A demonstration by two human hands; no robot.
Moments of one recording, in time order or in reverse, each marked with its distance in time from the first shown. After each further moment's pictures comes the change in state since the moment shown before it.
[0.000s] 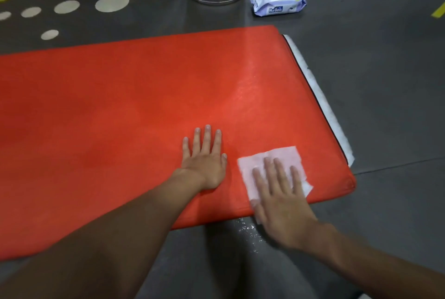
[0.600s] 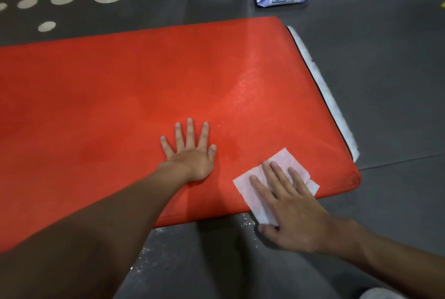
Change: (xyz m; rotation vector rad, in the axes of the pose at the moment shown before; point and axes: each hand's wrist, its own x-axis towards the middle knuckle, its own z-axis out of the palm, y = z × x) left_hand 0.000 -0.023 -0.002 -0.067 -0.057 -0.165; right_hand -0.016 0.010 -0.024 -0.026 -0.099 -0.220
